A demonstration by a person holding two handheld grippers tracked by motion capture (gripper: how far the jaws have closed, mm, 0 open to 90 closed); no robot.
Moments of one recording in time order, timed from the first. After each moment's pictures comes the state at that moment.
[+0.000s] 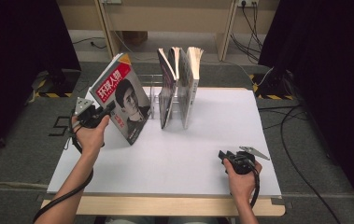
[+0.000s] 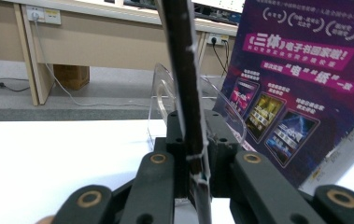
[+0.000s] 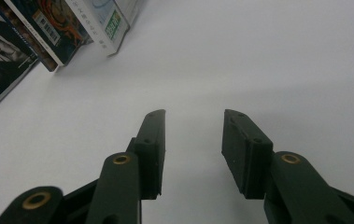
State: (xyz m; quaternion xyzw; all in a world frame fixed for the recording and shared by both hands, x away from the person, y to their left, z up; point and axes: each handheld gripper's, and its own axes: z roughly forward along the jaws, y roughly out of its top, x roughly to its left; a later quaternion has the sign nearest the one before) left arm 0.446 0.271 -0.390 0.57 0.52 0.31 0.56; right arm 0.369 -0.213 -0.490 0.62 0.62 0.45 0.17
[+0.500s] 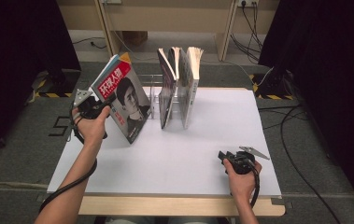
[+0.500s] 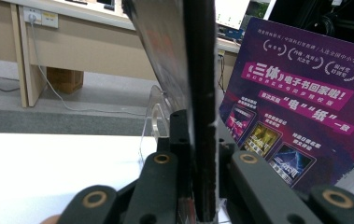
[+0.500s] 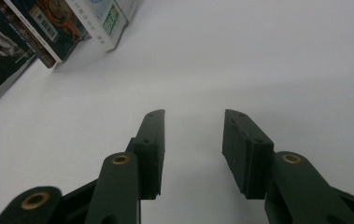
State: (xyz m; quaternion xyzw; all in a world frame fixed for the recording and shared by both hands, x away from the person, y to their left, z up) left arm 0.464 0.267 -0.376 0.55 0.52 0.30 0.58; right arm 0.370 -0.213 -0.491 0.63 0.62 0.45 0.16
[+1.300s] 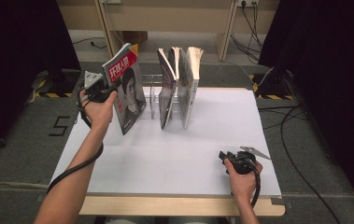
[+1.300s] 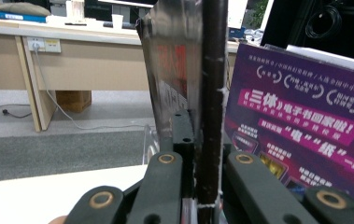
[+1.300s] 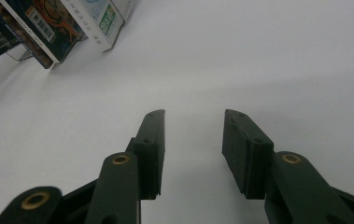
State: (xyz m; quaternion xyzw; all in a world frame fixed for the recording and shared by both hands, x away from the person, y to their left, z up) left arm 0.494 0.244 -0.336 0.58 0.49 0.35 0.56; right arm 0.371 -0.217 -0.493 0.63 0.62 0.45 0.15
